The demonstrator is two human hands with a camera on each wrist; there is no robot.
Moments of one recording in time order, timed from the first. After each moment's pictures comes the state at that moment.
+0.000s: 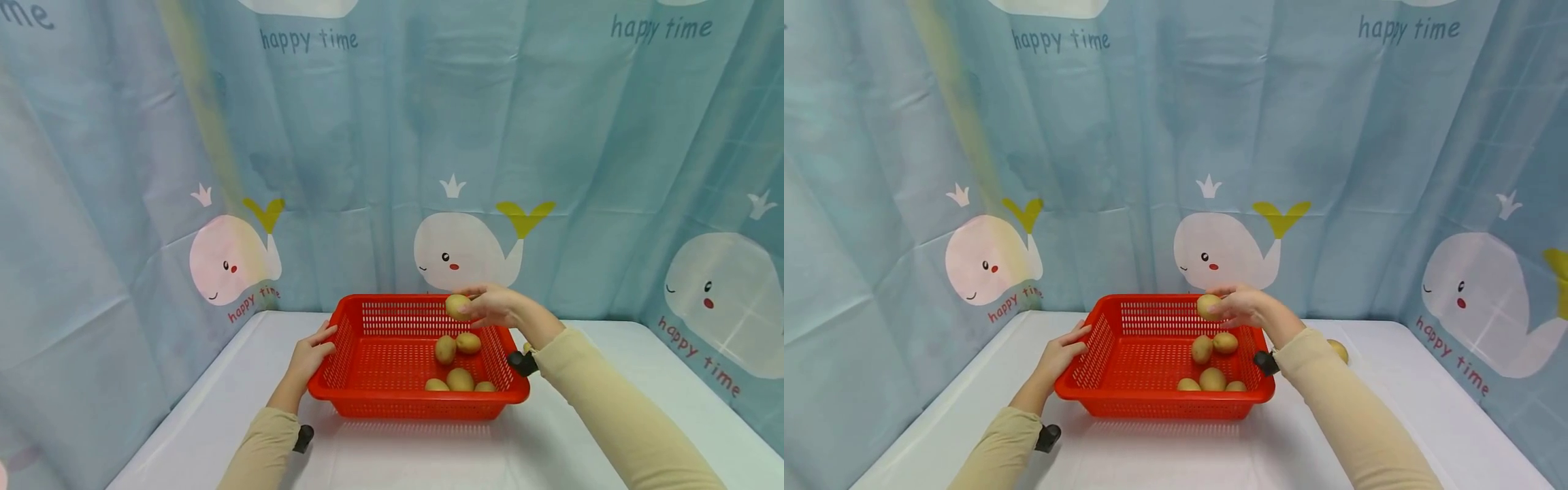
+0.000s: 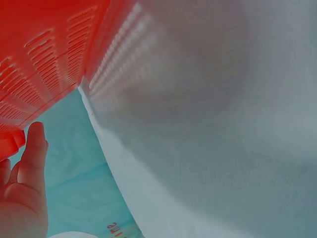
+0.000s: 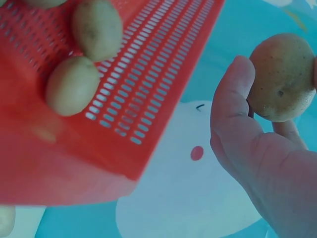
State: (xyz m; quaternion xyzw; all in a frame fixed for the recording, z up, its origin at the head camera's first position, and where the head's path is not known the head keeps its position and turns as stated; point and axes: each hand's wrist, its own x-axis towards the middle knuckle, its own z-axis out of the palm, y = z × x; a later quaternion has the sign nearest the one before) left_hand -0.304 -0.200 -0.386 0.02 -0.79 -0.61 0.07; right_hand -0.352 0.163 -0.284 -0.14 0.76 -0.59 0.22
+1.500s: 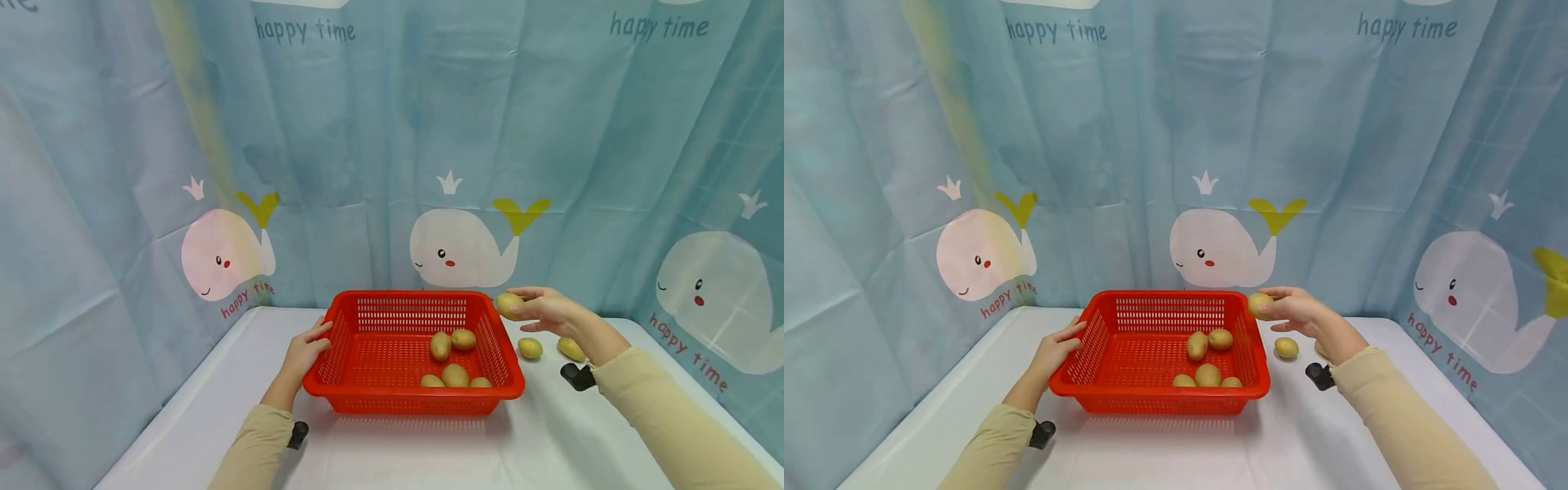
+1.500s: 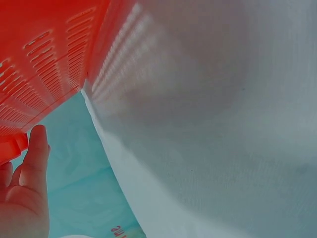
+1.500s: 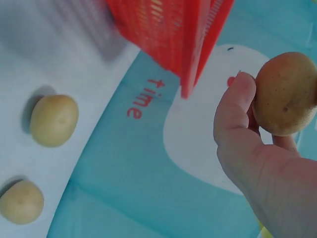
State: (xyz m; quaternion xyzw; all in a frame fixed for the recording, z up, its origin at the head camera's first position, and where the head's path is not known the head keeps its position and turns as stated) left_hand -0.304 -0.202 -0.384 0.01 -0.78 -0.63 0.05; right_hand -0.328 0.250 -0.287 -0.11 0.78 -0.60 0.16
